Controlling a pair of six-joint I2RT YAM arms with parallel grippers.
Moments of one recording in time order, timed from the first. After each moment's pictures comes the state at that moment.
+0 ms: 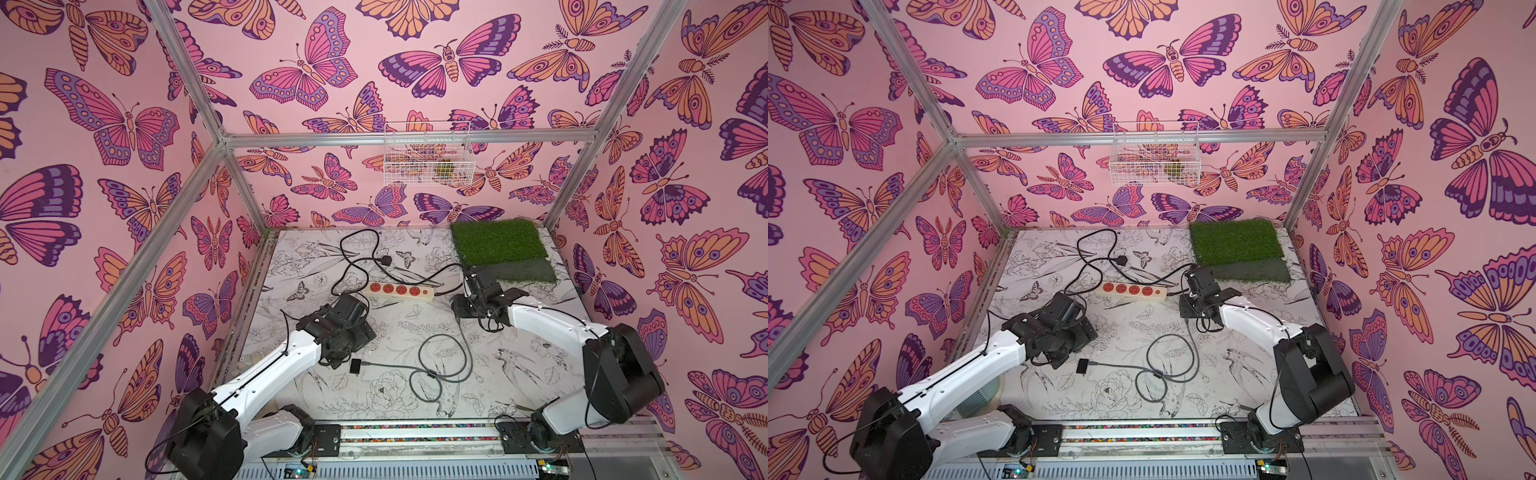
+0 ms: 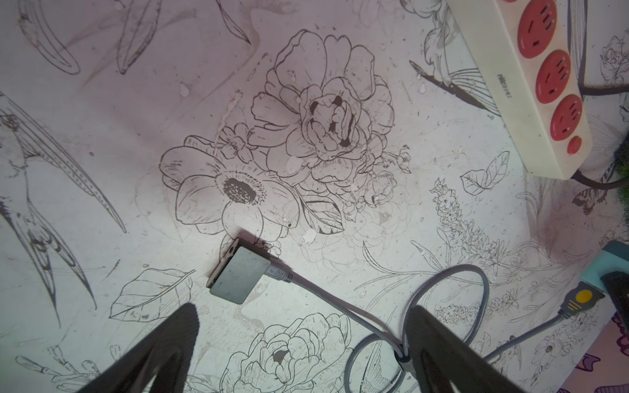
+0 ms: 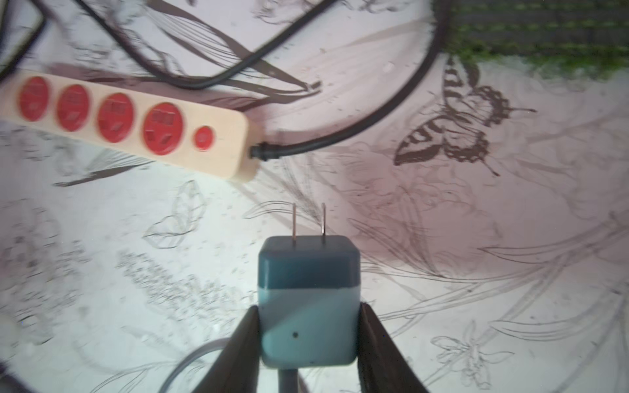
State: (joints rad) left arm -0.57 1.18 0.81 -0.81 -0.01 -1.17; right arm 0.49 1.50 0.93 -0.38 -0.02 0.41
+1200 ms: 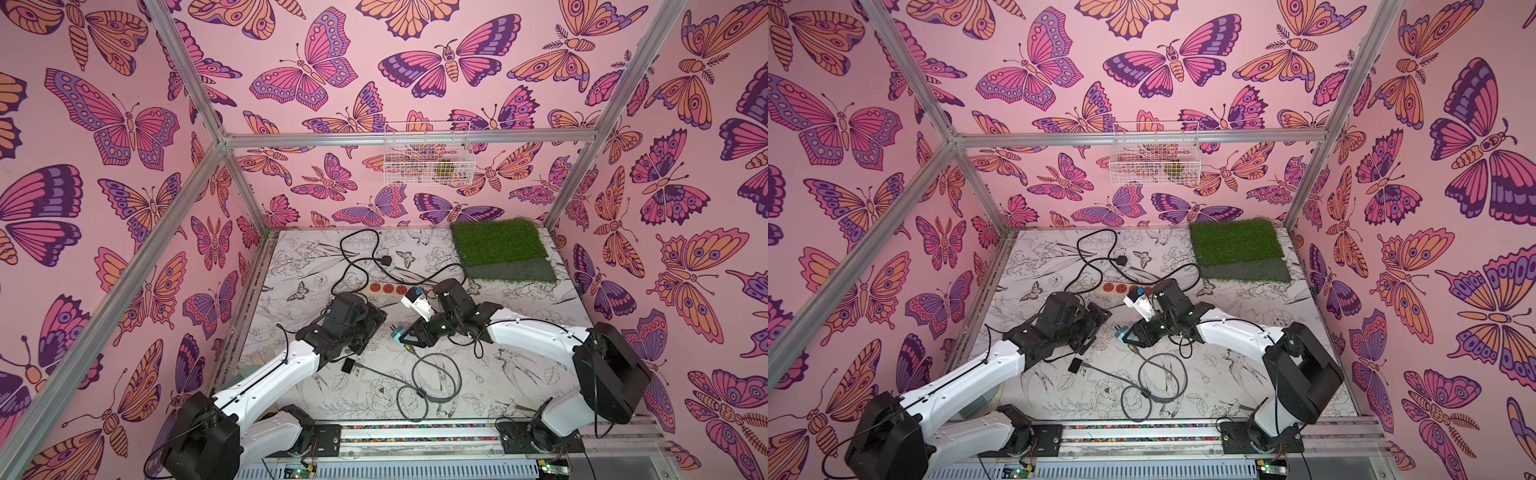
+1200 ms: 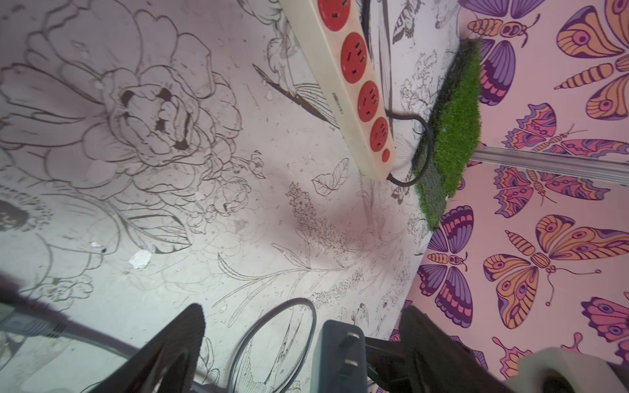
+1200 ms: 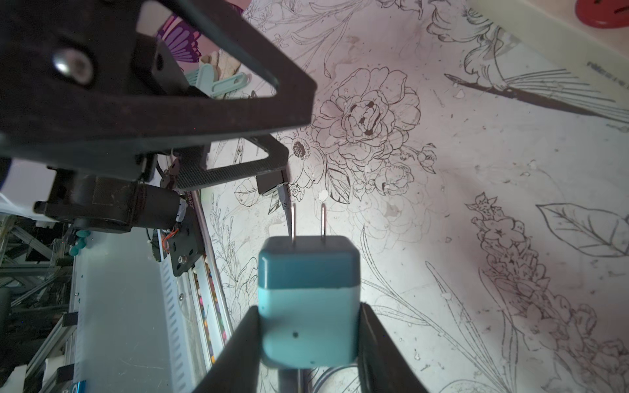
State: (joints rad) left arm -0.57 1.15 0.67 -0.30 0.14 -1.35; right arm 0.75 1.58 0.95 -0.20 -0.60 0.21
